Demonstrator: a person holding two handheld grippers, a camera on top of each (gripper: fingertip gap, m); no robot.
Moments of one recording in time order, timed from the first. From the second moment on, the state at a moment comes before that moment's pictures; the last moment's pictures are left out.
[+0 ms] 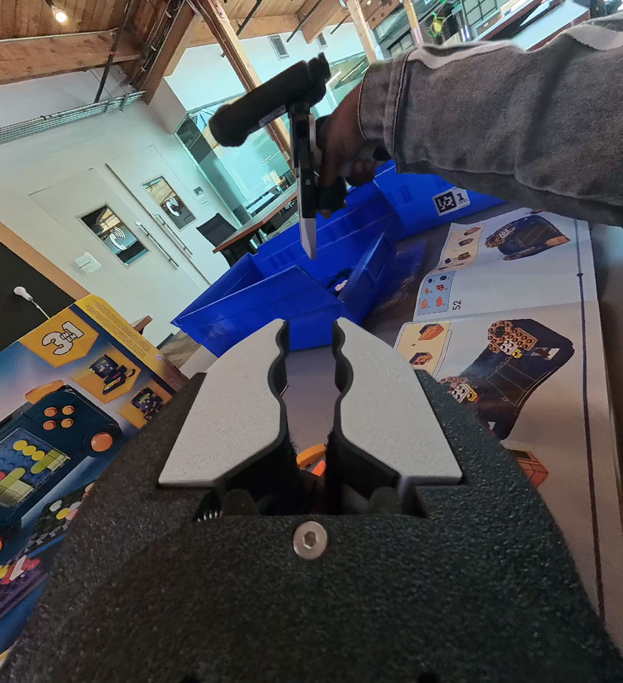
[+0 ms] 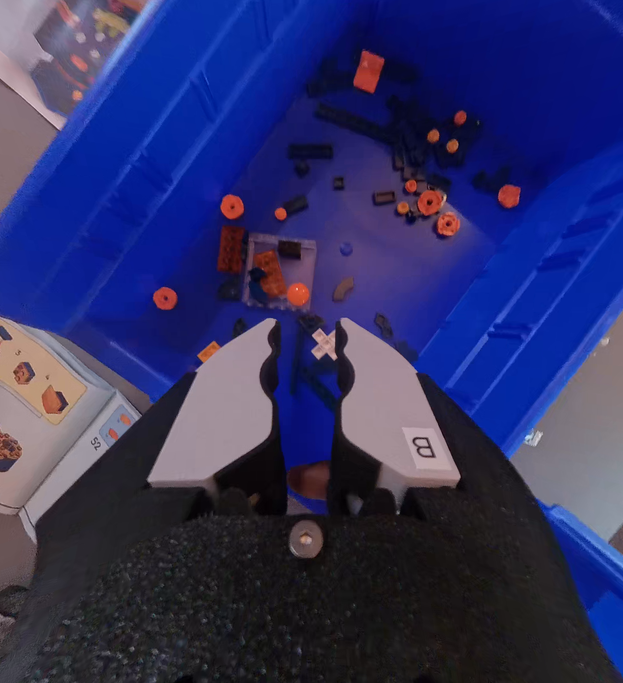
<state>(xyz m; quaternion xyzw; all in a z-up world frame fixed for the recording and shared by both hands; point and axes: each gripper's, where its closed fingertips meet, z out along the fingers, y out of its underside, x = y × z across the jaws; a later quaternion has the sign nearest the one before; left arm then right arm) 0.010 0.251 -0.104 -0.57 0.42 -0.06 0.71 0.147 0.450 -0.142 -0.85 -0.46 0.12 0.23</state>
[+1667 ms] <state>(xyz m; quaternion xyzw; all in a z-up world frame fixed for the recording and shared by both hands) 0.010 0.253 -0.105 -0.57 0.41 -0.07 0.71 0.028 0.578 -0.202 -0.87 -0.39 0.15 0.25</state>
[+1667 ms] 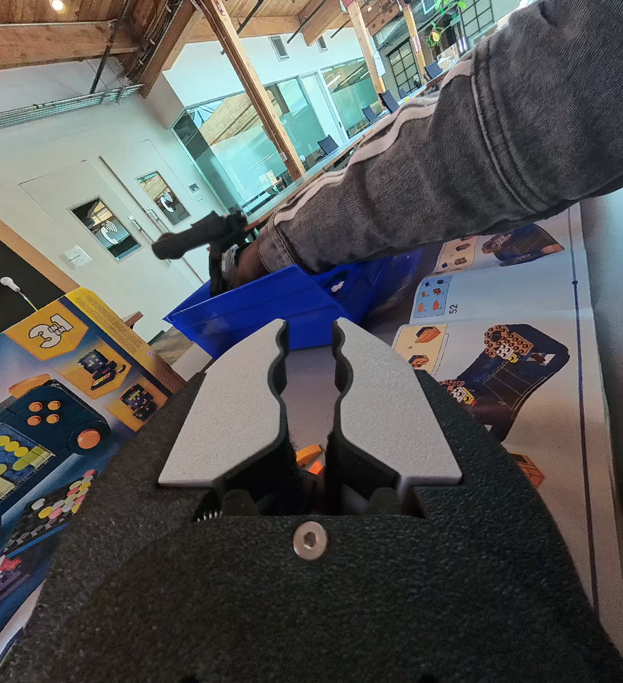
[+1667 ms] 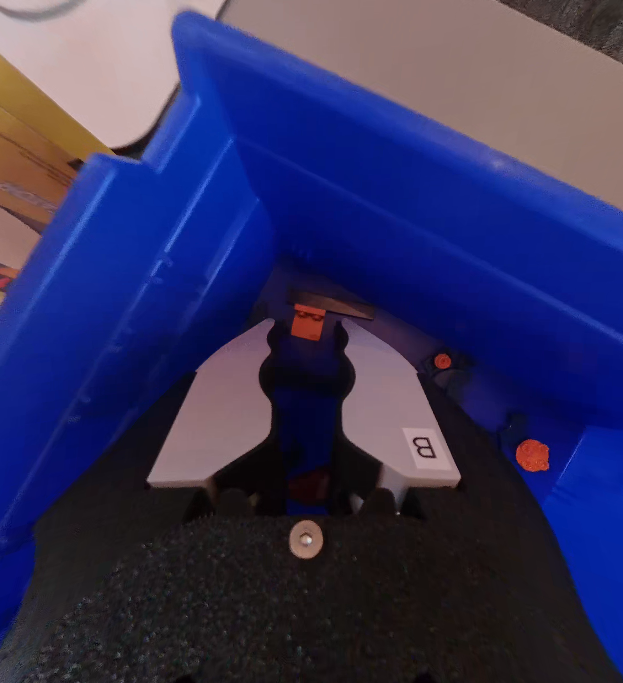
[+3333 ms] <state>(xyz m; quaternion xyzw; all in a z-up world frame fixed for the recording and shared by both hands) 0.022 0.201 -0.053 -0.58 0.13 -0.74 0.31 0.007 0.195 -0.050 -0.34 -0.74 0.14 0.57</state>
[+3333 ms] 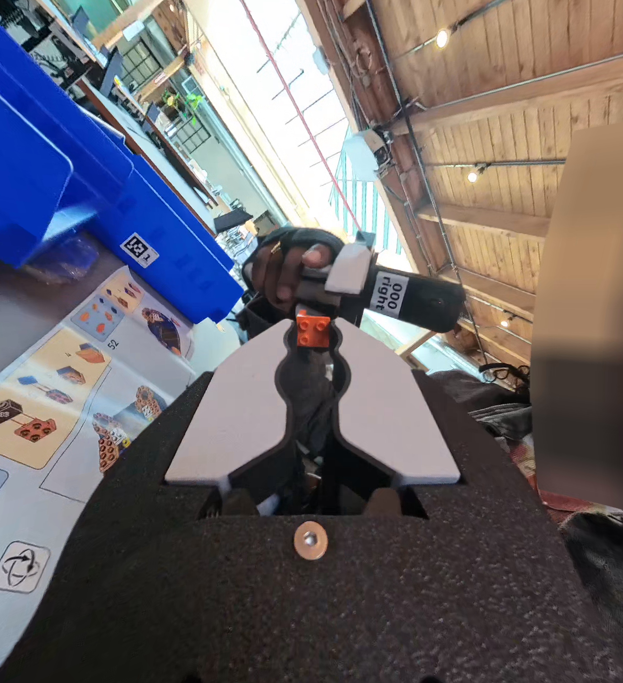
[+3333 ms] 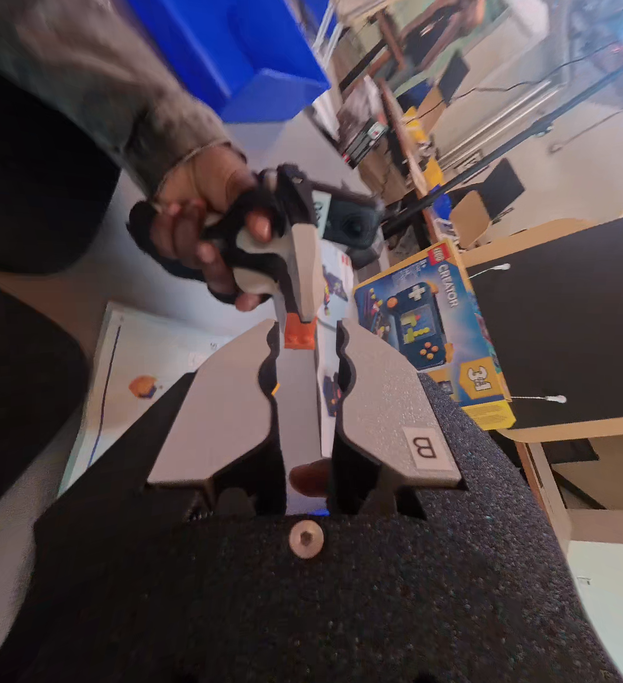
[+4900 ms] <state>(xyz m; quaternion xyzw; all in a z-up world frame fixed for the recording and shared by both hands) -0.033 0.256 -0.103 -0.68 0.30 -0.19 0.64 0.070 0.368 0.017 -0.68 -0.49 0.21 0.49</state>
